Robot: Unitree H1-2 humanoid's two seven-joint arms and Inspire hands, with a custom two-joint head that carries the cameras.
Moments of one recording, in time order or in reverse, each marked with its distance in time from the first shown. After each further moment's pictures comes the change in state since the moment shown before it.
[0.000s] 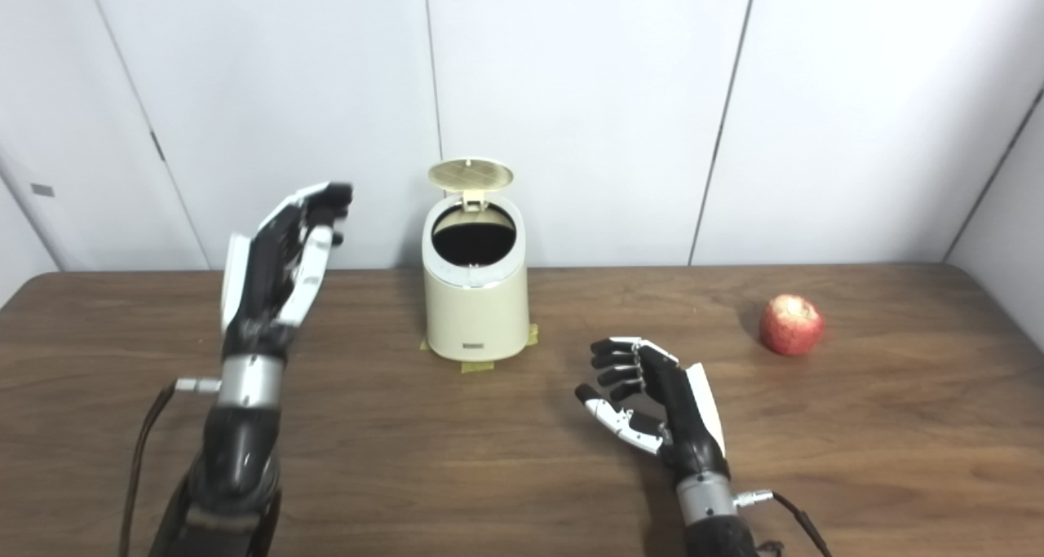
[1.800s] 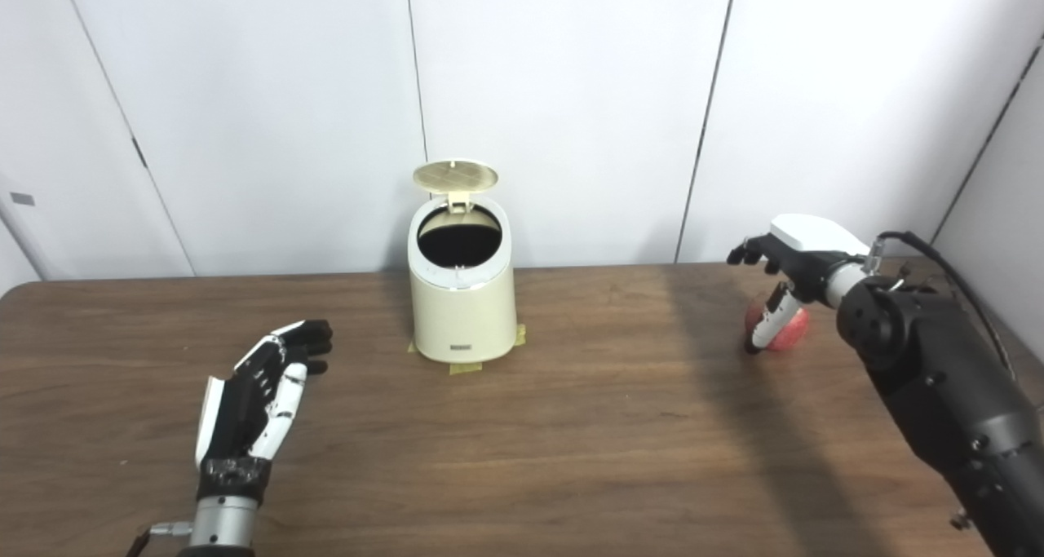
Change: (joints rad) left arm 0.219 -0.025 0.026 -0.012 -0.142 -0.047 -0.085; right arm -0.482 -0.610 0.193 0.190 -0.518 0.307 0.587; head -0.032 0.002
